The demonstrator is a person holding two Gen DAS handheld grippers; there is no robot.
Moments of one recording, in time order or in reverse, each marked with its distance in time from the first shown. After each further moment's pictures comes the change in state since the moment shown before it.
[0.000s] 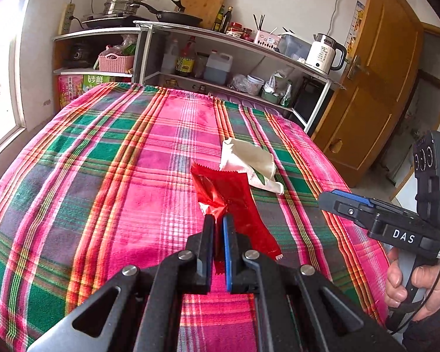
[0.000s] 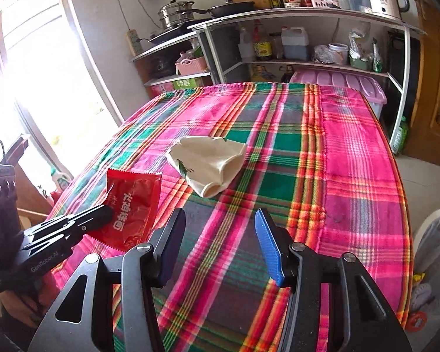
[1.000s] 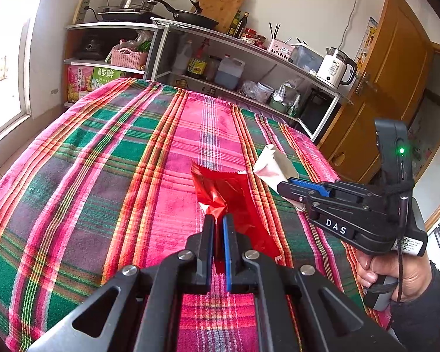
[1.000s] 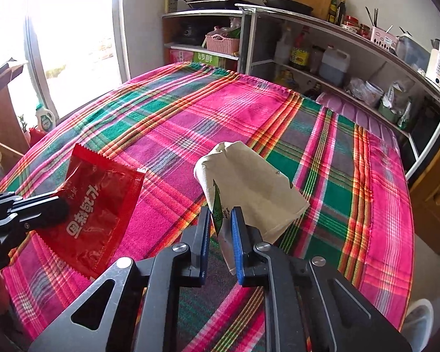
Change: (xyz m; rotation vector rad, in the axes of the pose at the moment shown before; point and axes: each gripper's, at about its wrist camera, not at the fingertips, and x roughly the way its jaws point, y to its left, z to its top) left arm -0.005 0.034 0.001 -0.070 -0.012 -0.013; right arm 0.065 0.044 0.030 -0.276 0.070 -0.097
